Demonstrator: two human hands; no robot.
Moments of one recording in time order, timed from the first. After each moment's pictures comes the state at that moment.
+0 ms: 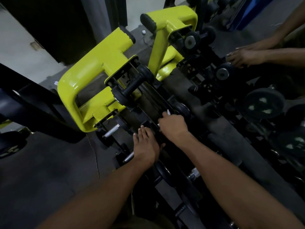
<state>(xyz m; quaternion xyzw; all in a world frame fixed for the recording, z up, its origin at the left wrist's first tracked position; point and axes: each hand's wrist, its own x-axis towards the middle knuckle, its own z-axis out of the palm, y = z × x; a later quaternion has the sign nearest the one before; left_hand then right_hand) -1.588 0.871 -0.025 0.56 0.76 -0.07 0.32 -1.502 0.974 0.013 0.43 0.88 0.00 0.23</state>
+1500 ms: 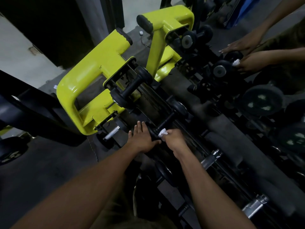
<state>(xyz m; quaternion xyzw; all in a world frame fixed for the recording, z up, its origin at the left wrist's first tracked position) -1.630 0.901 -0.037 0.55 0.72 -0.09 0.42 -1.484 0.926 -0.032 0.71 0.42 -0.54 -0.12</state>
